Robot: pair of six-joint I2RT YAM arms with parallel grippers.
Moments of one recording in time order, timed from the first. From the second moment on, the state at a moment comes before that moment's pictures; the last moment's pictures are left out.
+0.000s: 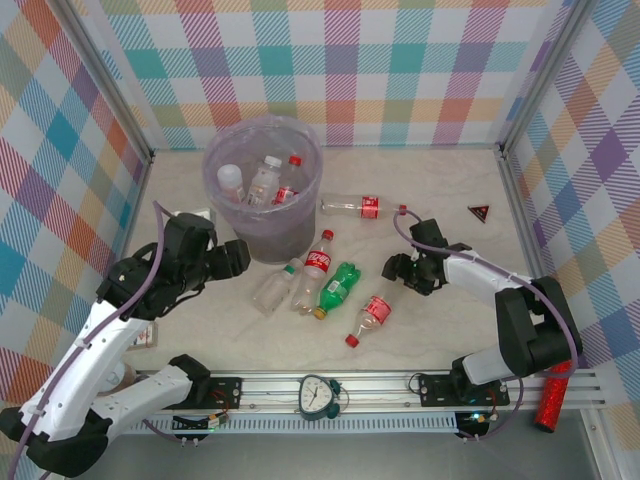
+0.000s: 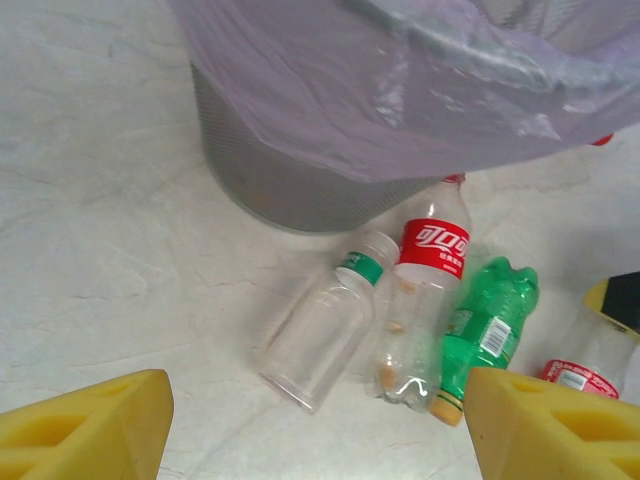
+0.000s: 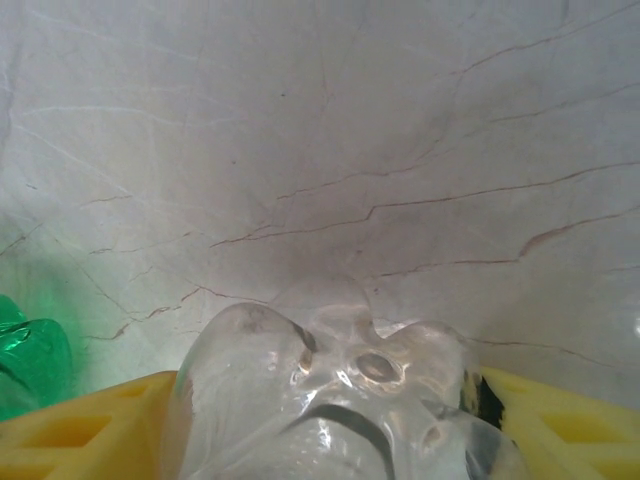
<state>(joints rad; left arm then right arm) -0.58 0.90 1.21 -1.13 -0.21 -0.63 0.32 1.44 0.73 -0.49 -0.19 0.66</state>
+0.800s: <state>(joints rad) -0.99 1.40 1.26 -0.70 -0.10 -0.65 0.32 1.30 0.99 -0.57 -0.40 0.49</state>
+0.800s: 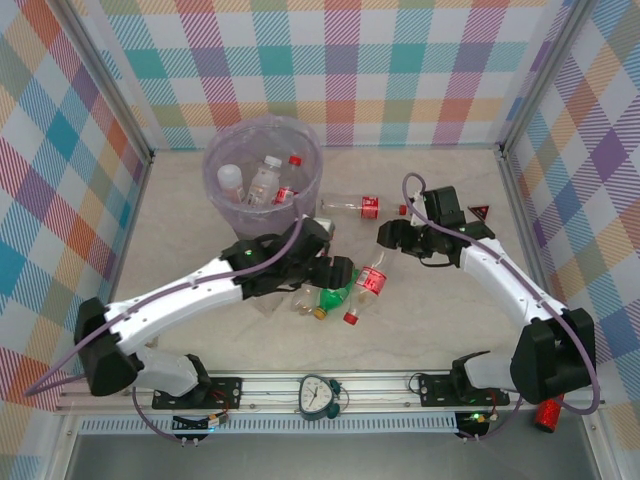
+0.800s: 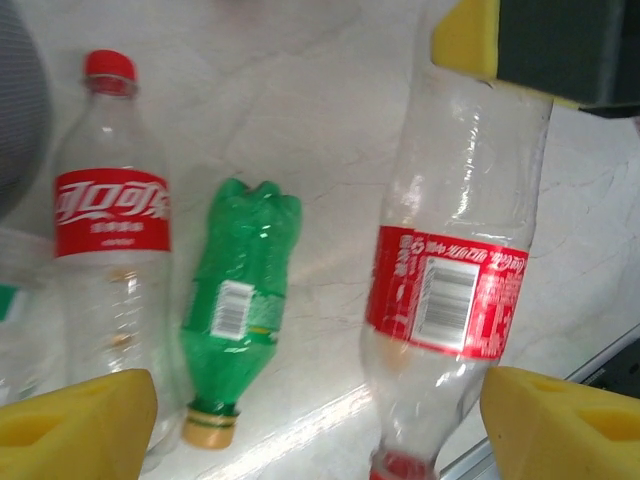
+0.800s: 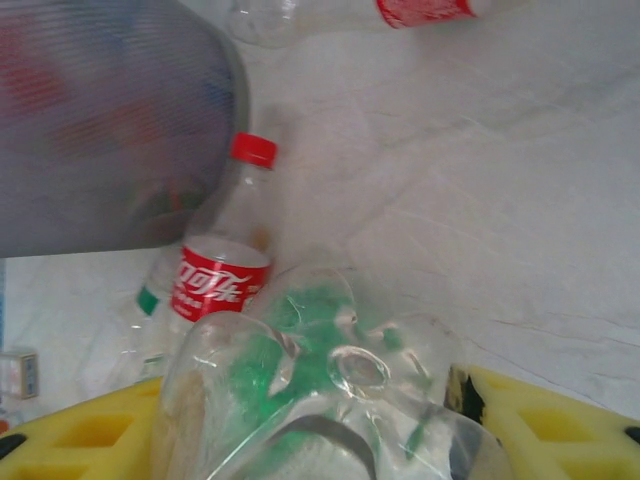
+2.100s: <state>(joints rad) -1.02 1.66 1.44 -0.54 0.01 -0.64 0.29 1.22 1.10 -0.68 -0.44 0.44</state>
